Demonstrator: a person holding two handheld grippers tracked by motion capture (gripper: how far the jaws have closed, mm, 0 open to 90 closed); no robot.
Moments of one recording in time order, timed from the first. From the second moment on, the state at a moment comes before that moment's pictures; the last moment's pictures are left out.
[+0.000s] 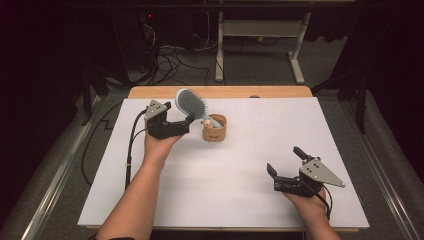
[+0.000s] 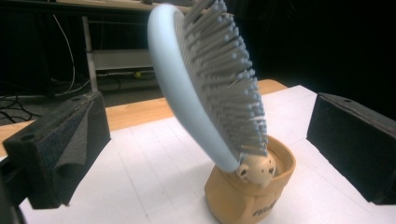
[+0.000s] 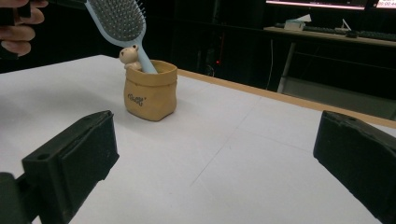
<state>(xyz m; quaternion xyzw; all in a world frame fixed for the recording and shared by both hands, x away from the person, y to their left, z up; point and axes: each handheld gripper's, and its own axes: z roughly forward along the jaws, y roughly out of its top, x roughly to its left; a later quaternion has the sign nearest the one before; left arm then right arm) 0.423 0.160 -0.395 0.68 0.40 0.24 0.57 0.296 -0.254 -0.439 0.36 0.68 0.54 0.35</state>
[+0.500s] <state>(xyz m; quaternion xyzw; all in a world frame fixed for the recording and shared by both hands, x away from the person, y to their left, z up) 0.402 0.178 -0.421 0.68 0.40 0.22 0.57 0.295 -0.254 -0.439 0.36 0.68 0.54 0.35</state>
